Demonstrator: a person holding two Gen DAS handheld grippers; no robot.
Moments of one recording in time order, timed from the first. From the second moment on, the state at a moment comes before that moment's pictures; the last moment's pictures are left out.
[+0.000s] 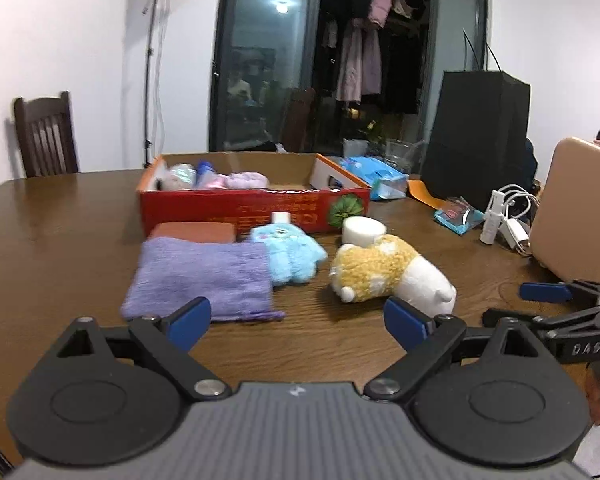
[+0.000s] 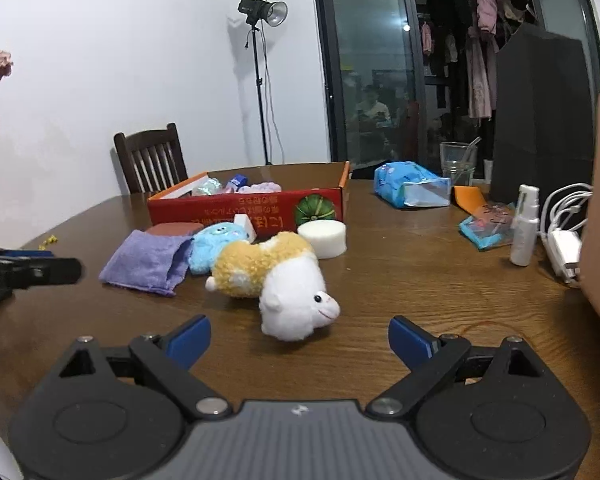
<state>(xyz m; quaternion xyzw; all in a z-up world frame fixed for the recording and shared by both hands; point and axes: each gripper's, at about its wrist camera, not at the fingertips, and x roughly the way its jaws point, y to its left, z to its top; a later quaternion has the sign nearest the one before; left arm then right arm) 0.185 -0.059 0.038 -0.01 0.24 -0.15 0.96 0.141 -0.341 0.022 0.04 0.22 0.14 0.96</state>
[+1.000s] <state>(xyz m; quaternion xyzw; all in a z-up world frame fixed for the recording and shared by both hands) 0.320 -0.103 -0.016 -0.08 0.32 -0.27 0.90 0.251 -0.322 -0.007 0.05 0.30 0.16 0.94</state>
